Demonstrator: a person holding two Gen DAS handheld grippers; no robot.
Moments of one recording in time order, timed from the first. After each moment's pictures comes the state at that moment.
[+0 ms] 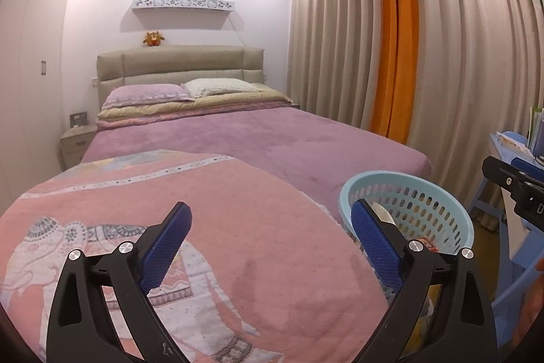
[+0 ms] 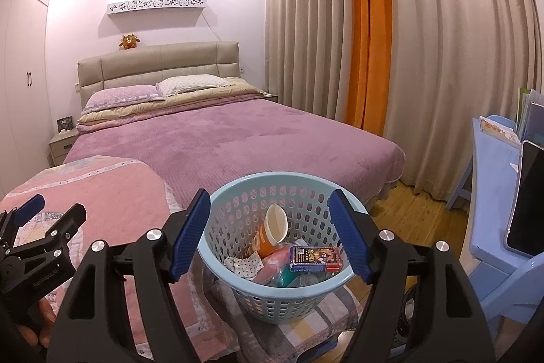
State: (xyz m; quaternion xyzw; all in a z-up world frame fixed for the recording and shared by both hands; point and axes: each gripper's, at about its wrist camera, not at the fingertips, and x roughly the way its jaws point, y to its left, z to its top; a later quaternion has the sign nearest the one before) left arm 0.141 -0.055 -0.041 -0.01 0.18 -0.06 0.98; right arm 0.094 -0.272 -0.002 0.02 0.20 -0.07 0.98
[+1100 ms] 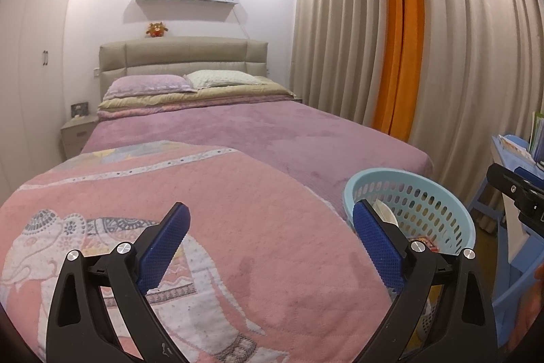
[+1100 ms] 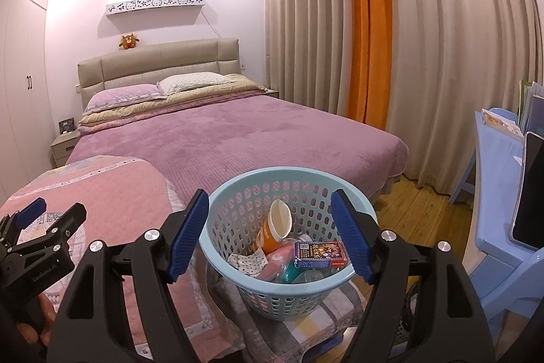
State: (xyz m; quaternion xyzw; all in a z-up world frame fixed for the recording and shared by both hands) left arm 0.144 -0.048 -0.043 -0.02 0.19 -0.06 0.98; right arm 0.095 -0.272 -0.006 0.04 0.20 -0.06 0.98
